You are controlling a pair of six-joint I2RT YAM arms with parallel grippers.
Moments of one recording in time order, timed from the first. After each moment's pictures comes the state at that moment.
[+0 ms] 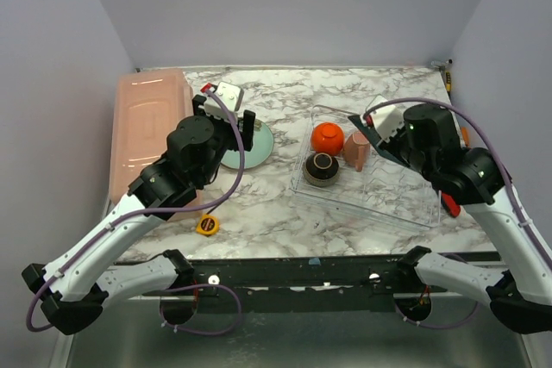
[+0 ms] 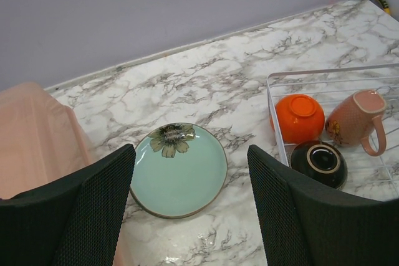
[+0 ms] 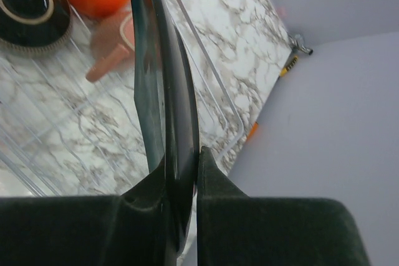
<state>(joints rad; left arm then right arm) -0.81 0.97 1.18 -0.34 -0.48 0.00 0.62 1.03 1.43 -1.02 0.40 -0.54</state>
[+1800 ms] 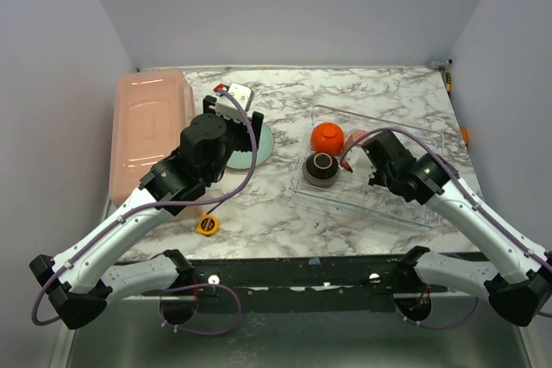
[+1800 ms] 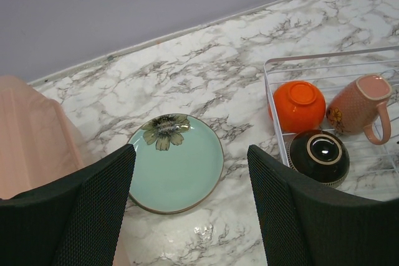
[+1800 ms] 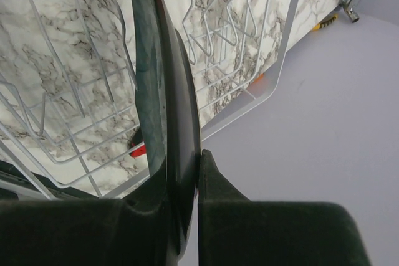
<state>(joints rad) -0.81 1.01 1.16 -0.33 -0.46 -0.01 0.66 1.04 1.09 -1.13 0.55 -0.76</state>
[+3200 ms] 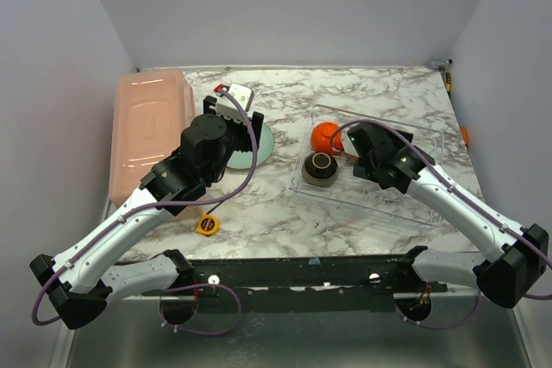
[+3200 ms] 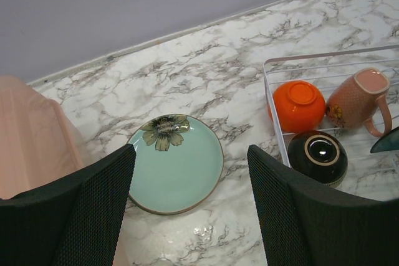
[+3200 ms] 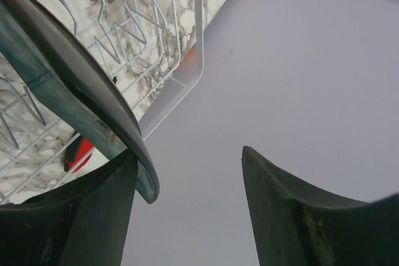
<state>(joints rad) -0.81 1.01 1.15 -0.32 -0.46 -0.01 0.64 1.19 1.06 -0.84 0.83 -0.85</state>
